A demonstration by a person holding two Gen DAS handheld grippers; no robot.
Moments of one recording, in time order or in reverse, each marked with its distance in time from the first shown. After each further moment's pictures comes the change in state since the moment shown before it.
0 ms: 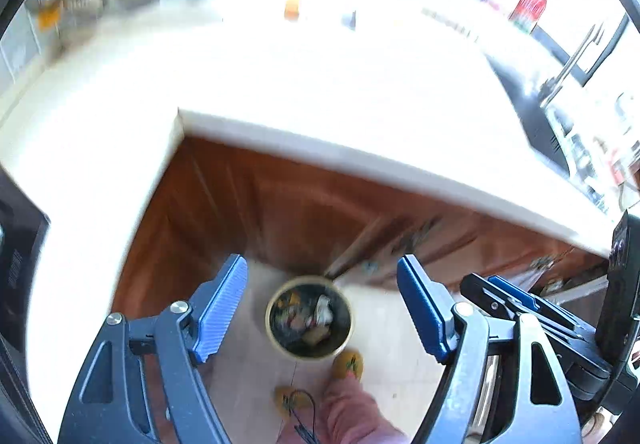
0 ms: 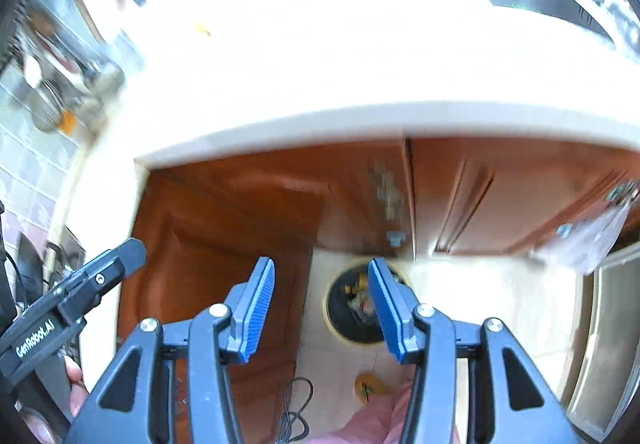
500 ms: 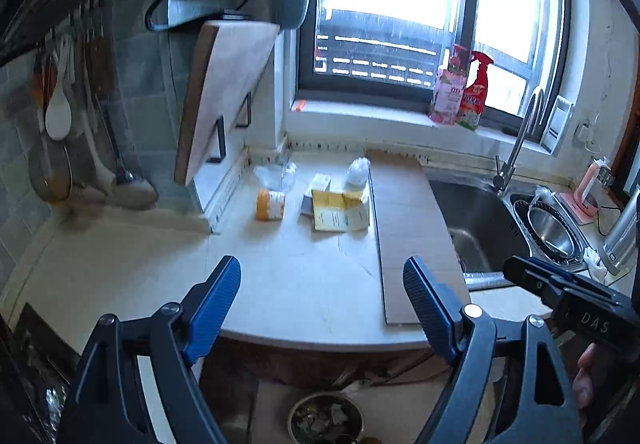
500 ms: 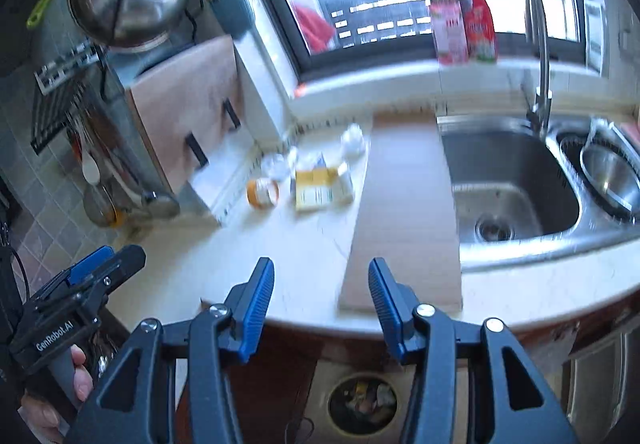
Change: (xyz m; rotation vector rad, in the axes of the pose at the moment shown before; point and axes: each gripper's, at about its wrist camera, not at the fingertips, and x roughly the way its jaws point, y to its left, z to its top) left arm -0.134 -0.062 0.123 0.183 -0.374 0.009; right arm -0.169 0.043 0.113 -0.085 -0.375 0.014
